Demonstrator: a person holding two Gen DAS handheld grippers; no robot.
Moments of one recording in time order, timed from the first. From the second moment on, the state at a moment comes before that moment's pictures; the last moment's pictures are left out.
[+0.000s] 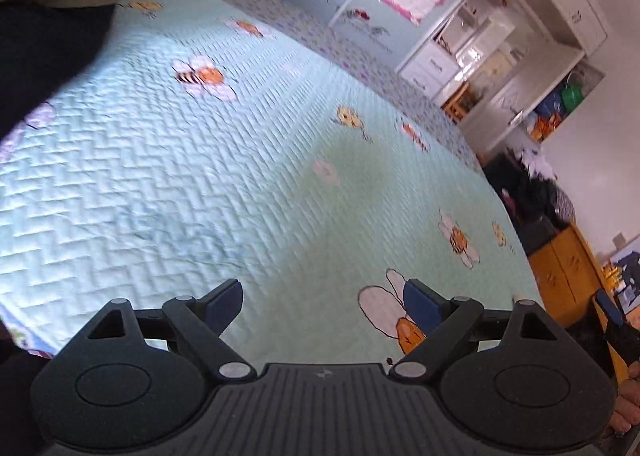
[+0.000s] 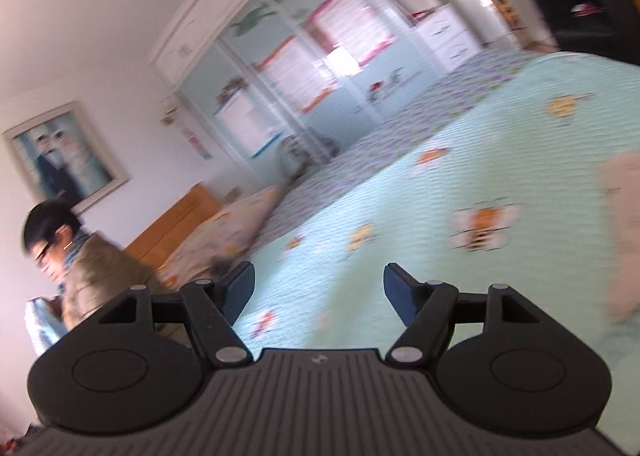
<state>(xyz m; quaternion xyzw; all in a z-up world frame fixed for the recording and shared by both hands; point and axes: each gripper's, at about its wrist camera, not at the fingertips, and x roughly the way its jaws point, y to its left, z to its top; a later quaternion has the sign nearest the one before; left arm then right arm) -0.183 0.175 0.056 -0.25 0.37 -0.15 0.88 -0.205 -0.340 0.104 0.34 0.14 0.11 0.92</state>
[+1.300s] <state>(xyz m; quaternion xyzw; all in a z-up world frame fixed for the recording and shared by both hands) -0.224 0.184 0.033 -0.25 0.29 -0.09 0.92 -0.209 -0.245 0.090 0.36 0.22 0.14 0.89</state>
